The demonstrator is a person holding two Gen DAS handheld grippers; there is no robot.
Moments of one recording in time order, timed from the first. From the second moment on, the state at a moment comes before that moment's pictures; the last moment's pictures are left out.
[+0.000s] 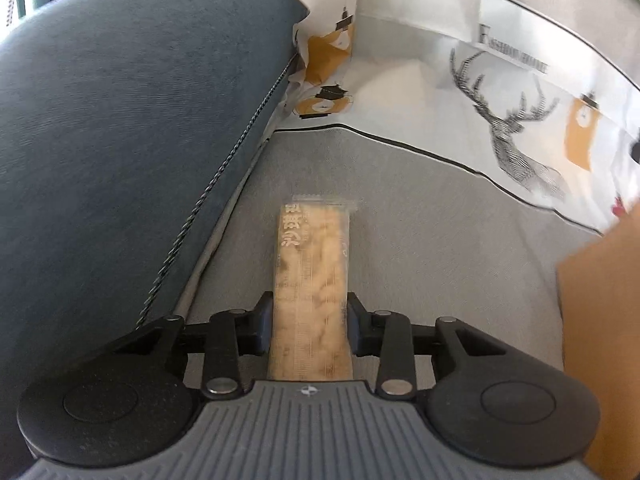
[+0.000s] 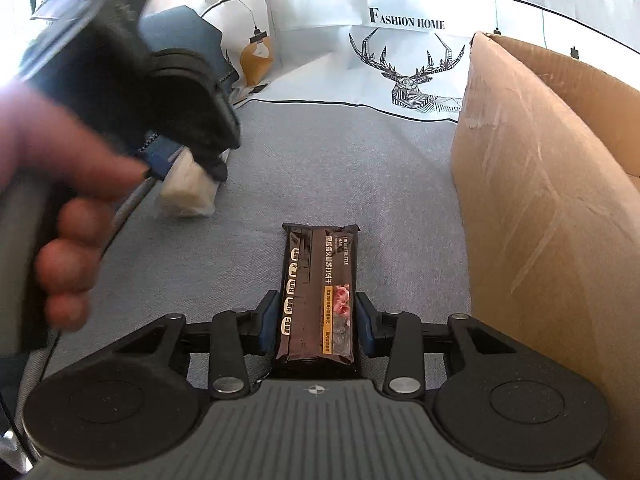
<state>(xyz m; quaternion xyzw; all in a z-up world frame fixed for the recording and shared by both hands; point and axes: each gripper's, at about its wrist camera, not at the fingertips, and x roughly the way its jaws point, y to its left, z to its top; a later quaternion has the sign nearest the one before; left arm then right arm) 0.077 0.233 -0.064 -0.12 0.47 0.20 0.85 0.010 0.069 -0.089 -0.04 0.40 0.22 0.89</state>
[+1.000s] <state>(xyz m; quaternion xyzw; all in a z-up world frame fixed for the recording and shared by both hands) -0.087 0.164 -0.048 -0.17 0.53 0.17 0.82 -0.071 0.029 -0.076 -0.06 0.46 0.27 0.84</state>
